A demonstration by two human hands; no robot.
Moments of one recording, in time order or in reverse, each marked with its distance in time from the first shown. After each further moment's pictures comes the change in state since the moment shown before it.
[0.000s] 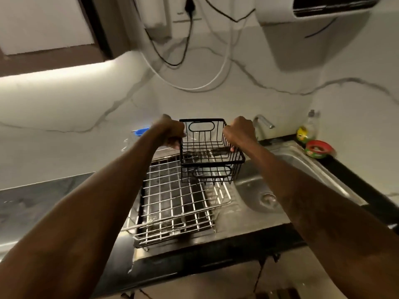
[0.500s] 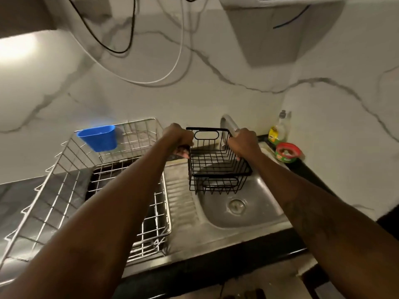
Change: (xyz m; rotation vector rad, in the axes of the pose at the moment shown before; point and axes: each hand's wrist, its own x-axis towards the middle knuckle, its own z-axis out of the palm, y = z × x) left_hand 0.097 0.094 0.168 -0.051 -0.069 -0.058; right_hand 0.109 0.161 -0.044 -0.106 -0.004 0.111
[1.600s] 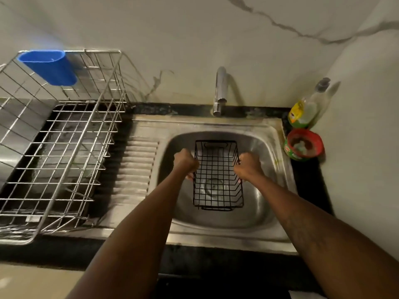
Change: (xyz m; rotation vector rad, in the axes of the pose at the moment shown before) left_hand 0.118 -0.071 0.282 0.050 0.108 -0.411; right_hand 0.134 0.255 0.103 -0.160 -0.608 0.019
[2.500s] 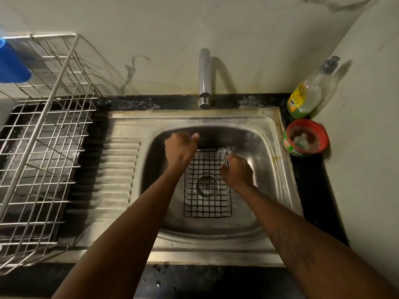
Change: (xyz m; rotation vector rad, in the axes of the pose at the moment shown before) left_hand 0.031 0.042 0.015 -0.142 0.313 0.241; right_hand 0.037 0.031 0.050 -0.104 0.151 -0.069
